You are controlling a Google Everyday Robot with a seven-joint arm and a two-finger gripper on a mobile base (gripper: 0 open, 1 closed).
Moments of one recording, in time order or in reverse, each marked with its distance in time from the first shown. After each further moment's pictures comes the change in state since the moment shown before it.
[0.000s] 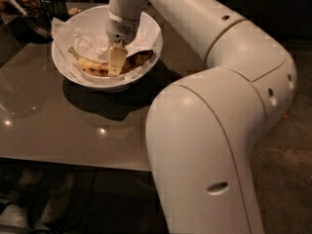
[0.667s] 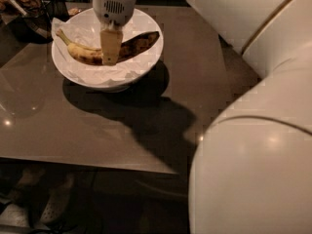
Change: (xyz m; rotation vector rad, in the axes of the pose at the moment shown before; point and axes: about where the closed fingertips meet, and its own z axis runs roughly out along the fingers) arm -0.032 0.068 -0.079 0.135 0.107 0.055
